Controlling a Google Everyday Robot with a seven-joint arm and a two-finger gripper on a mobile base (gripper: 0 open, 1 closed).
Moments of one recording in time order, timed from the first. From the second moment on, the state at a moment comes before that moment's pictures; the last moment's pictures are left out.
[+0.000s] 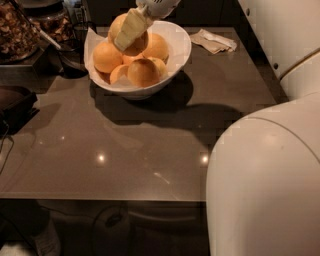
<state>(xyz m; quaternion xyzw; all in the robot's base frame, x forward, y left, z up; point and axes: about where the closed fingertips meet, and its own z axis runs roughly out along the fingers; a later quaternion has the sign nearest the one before) 0.652 0.061 1.008 -0.54 0.77 0.23 0.26</state>
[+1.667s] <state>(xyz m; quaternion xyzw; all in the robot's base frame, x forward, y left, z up) 0.572 0.047 1.022 -0.47 0.79 0.26 0.29</state>
